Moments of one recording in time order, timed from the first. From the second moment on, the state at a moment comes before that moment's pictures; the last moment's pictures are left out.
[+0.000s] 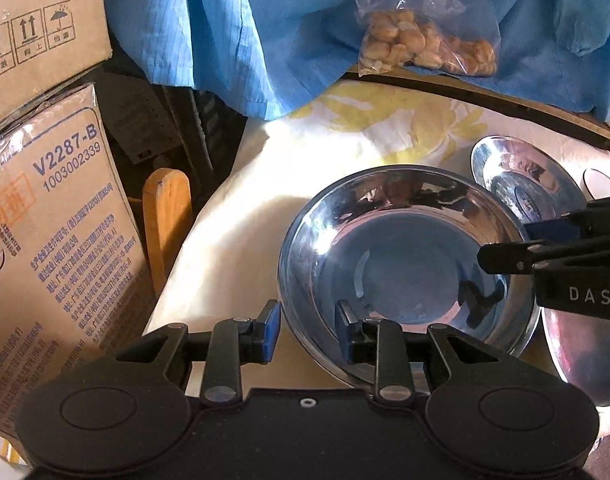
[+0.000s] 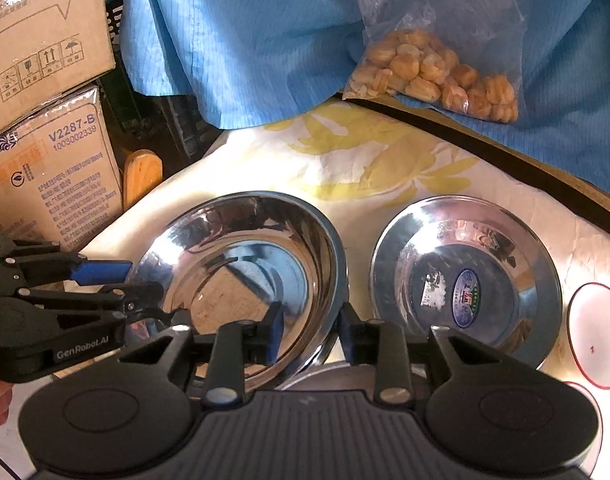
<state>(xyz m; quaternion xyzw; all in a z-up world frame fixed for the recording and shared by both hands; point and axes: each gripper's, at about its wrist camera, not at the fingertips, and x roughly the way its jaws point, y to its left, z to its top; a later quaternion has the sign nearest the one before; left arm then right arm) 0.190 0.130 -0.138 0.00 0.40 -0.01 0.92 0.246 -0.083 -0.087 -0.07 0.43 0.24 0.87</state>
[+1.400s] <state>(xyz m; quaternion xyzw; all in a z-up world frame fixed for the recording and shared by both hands) 0.322 0.004 -0.084 0.08 0.38 -0.21 0.90 0.257 -0.219 -0.052 0.11 0.43 0.13 0.89</state>
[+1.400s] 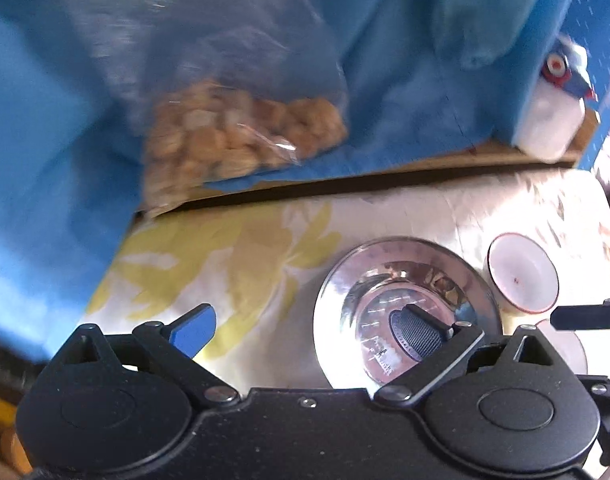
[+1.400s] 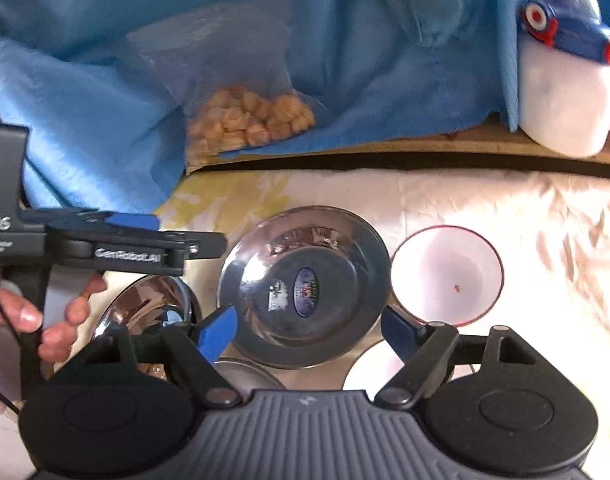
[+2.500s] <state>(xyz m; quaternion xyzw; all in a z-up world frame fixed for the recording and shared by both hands) 0.378 -0.014 -0.124 0.07 0.49 -0.32 0.81 0.301 -0.212 -0.080 0.15 0.49 0.12 0.85</state>
